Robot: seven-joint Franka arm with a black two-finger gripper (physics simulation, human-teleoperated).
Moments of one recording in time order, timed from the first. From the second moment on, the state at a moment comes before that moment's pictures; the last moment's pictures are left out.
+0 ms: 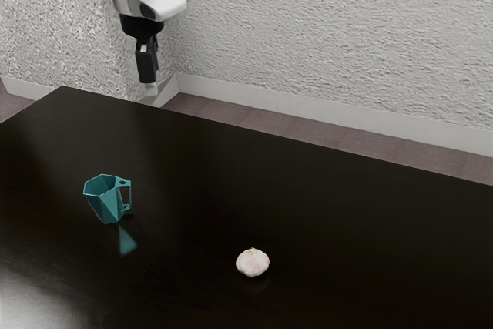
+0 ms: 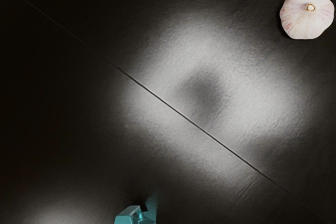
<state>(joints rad) -0.14 0.07 0.08 -1.48 0.10 1.57 0.87</state>
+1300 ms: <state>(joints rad) -0.01 0.38 0.07 -1.75 0.37 1.74 0.90</state>
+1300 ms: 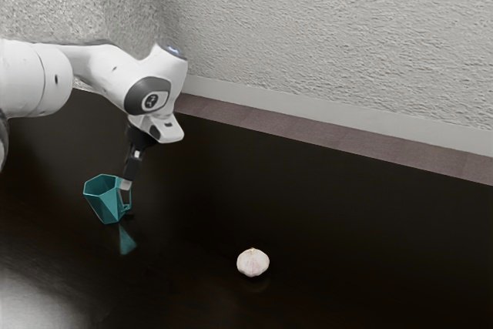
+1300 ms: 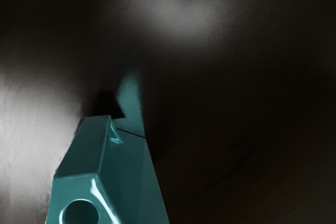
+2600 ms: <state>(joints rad) -0.02 0.46 0.07 -1.70 0.38 1.84 0.89</state>
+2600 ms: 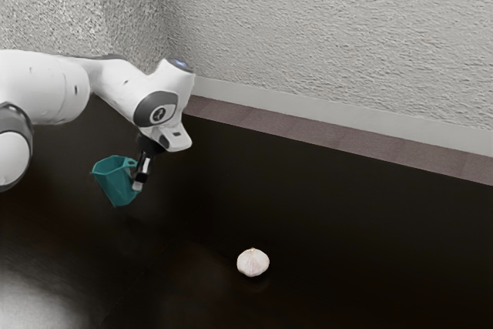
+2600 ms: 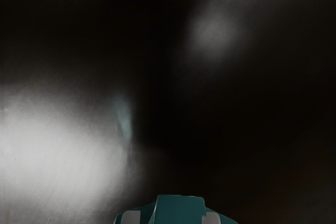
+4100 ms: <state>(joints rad) -0.28 0.66 0.07 -1.62 0.34 1.81 0.77</state>
